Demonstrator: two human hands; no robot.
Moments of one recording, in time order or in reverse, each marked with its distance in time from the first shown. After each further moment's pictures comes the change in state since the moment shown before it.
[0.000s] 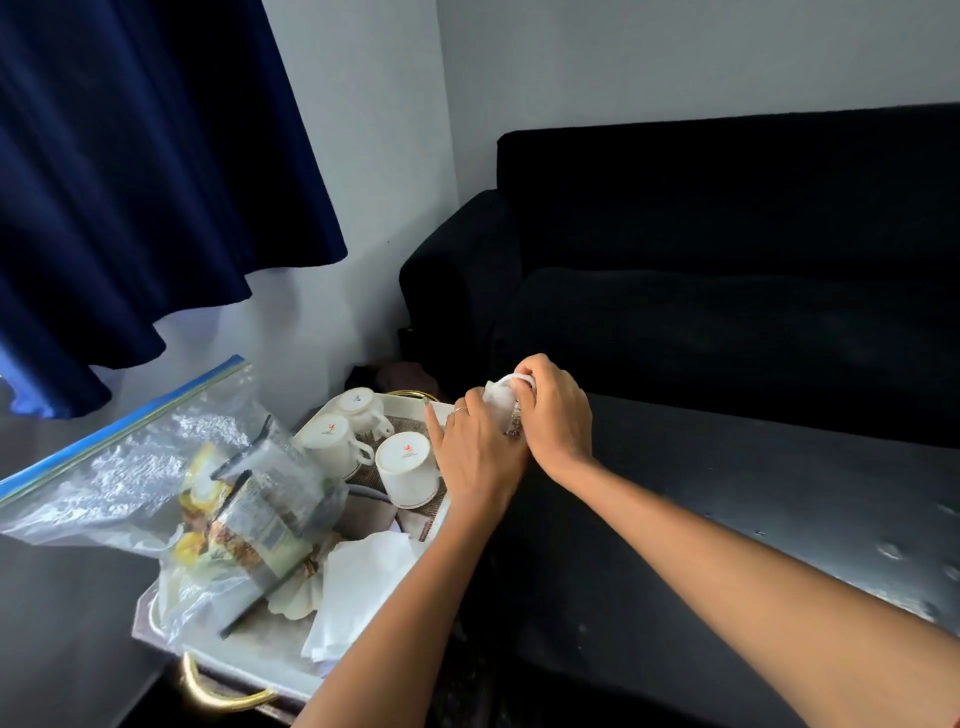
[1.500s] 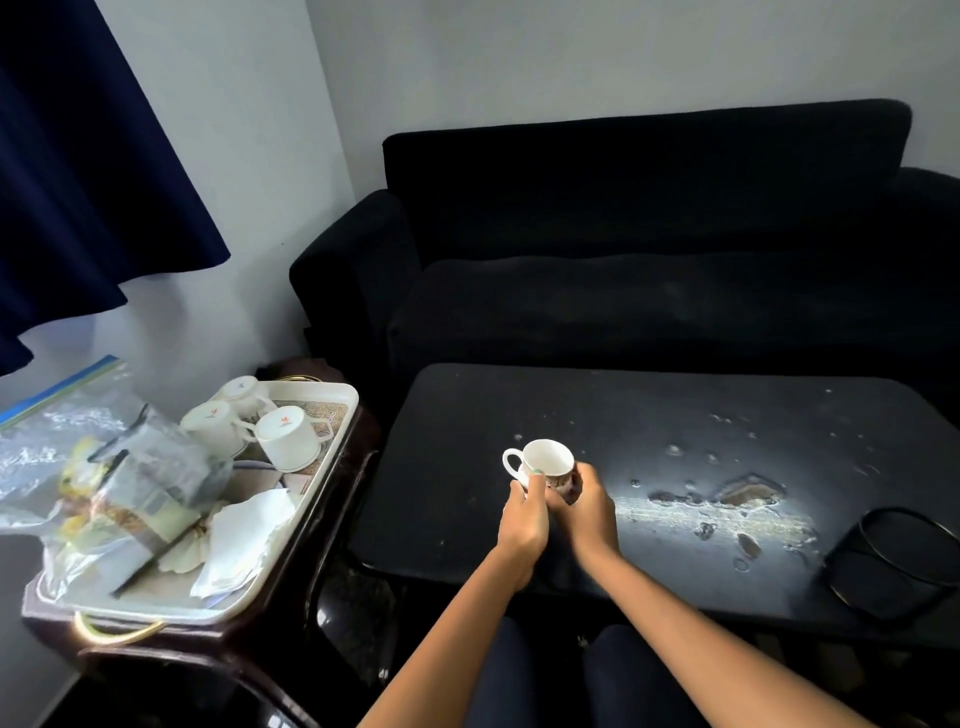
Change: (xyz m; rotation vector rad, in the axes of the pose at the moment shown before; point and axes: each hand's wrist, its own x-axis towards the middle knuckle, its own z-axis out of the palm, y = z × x) left_hand -0.186 0.129 0.054 -0.899 -0.750 -0.421; right_hand -0.175 0.115 -0.151 0.282 0.007 0.745
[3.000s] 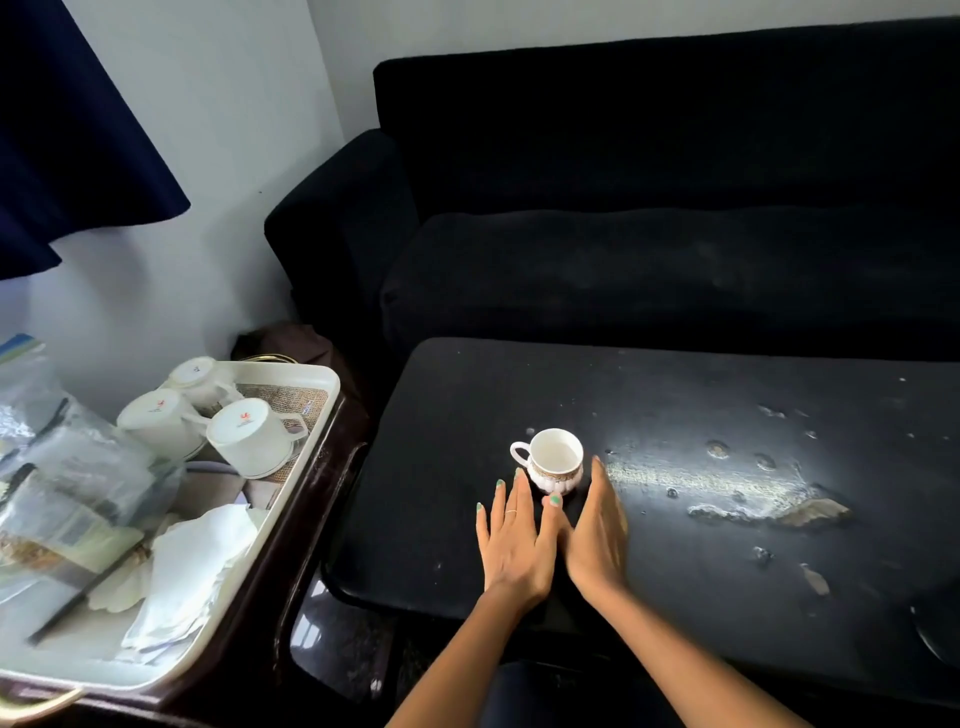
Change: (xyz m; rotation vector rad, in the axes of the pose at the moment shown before) left_hand 0.077 -0.069 -0.009 0.675 0.053 0.180; right_hand 0.047 0.062 0.044 -0.340 0.031 -0.082
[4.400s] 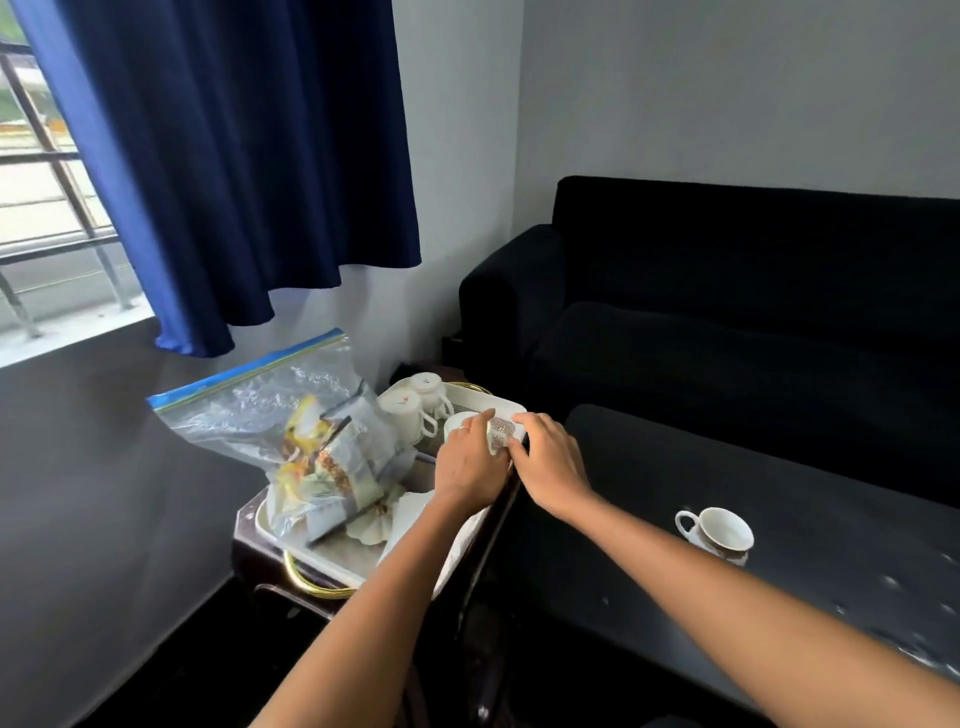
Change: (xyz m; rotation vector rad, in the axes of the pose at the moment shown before) left_hand -0.041 -0.072 -0.279 0.108 0.445 0.003; right_hand -0.058 -0.264 0.079 -0.274 -0.264 -0.692
